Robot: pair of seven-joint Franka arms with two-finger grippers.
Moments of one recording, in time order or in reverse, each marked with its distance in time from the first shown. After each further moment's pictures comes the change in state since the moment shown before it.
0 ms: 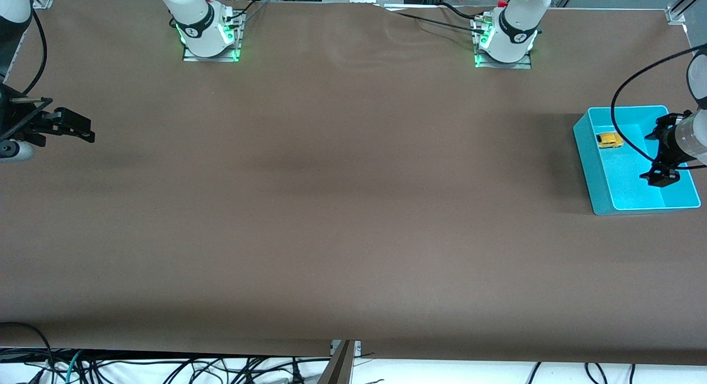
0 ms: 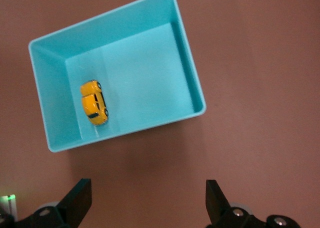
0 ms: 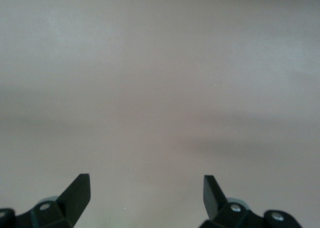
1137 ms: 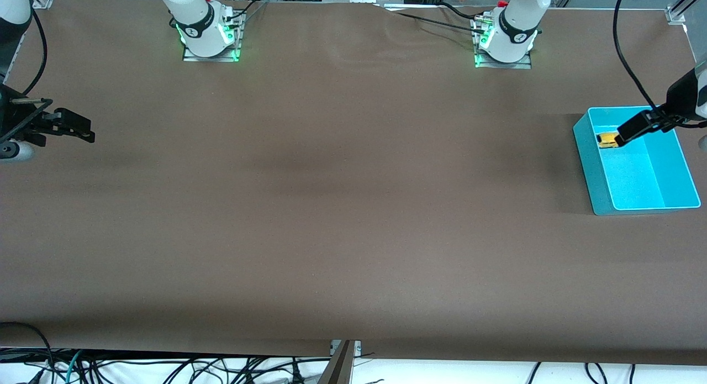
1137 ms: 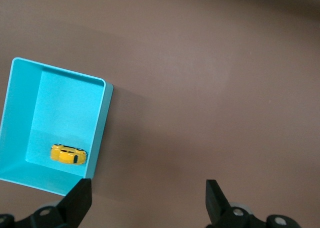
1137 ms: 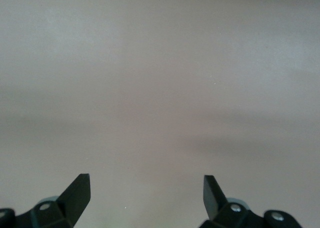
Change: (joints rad) left arm -0.288 -0.169 0.217 0.097 -0.192 -0.157 1.075; right arm -0.001 0.001 0.000 -0.001 0.000 -0.002 0.005
